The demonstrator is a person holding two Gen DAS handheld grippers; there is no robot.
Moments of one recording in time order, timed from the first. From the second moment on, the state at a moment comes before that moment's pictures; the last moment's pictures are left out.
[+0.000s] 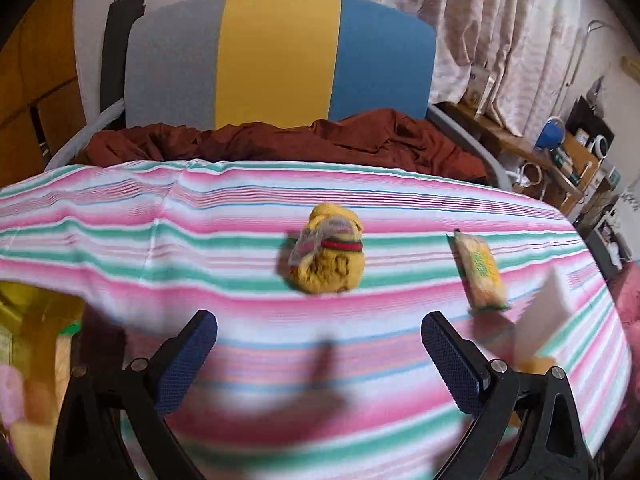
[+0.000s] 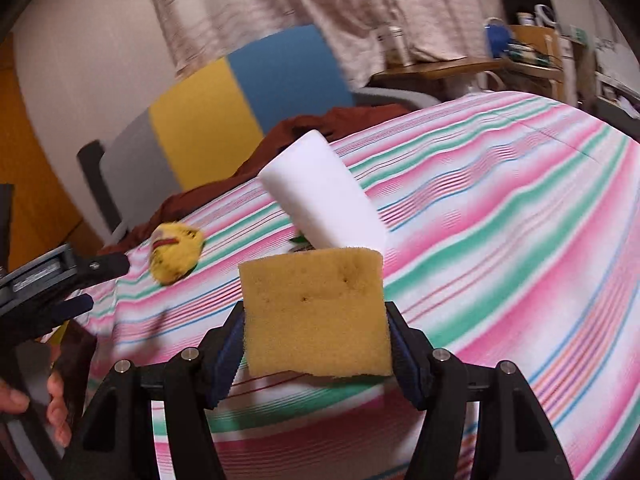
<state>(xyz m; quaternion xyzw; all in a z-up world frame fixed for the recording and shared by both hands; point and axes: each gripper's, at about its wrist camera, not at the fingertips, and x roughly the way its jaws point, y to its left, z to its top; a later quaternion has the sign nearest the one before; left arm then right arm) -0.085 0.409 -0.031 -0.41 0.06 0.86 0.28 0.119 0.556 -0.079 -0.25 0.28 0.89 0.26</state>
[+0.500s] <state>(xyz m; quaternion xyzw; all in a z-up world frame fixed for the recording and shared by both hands) -0.144 0.453 -0.074 -0.40 0.09 0.88 0.25 0.123 0.537 -0.063 -0.20 0.23 0.93 0.21</state>
